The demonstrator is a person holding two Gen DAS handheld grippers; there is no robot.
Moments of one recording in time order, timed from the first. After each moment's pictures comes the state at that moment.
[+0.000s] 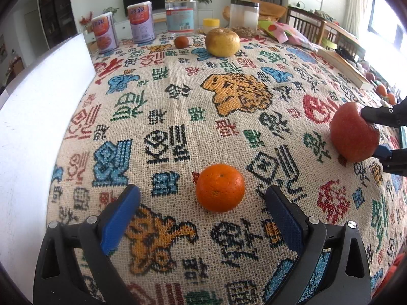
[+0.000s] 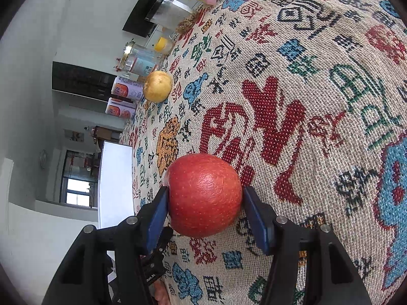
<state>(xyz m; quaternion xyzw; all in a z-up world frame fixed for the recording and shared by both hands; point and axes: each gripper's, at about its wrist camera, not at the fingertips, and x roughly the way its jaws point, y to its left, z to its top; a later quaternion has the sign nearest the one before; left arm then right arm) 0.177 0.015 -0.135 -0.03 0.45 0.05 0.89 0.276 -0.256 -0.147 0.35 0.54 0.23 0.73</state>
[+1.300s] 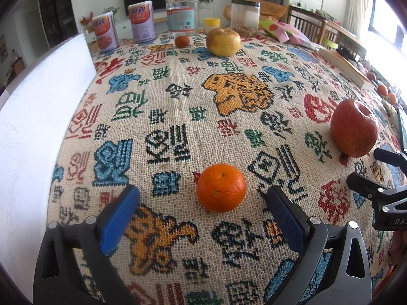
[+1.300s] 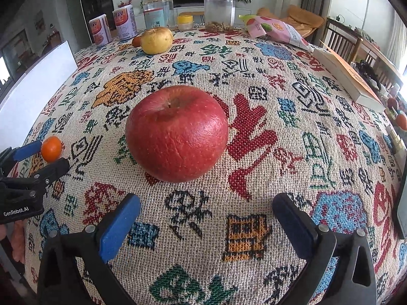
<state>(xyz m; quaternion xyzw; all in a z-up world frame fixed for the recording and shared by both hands) 0.177 0.015 -0.136 -0.03 0.45 0.05 0.89 0.232 -0.202 -0.142 -0.09 0.47 0.15 0.86</state>
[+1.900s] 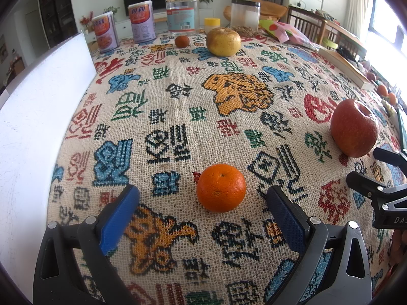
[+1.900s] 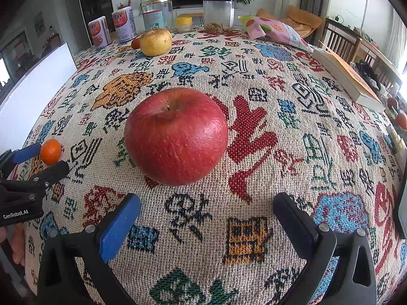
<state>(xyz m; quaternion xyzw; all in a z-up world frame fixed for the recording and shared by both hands) 0.177 0.015 -0.135 -0.03 0.45 0.05 0.89 0.232 -0.201 -0.142 -0.08 0.47 0.15 0.87</state>
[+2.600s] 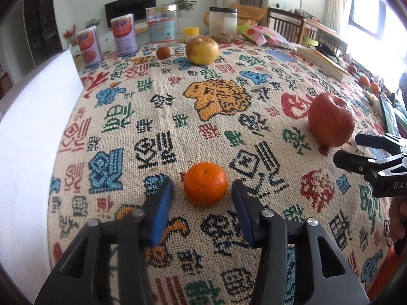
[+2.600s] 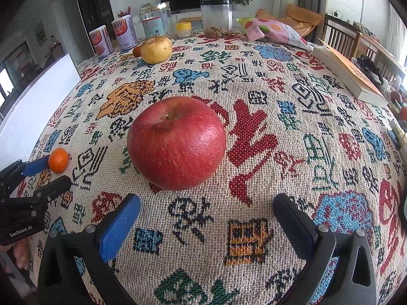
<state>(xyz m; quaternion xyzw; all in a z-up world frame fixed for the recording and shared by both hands) 0.166 0.011 -0.124 -0.01 0.43 0.00 0.90 0.234 -0.210 -0.135 -0.05 0.47 0.17 0.87</state>
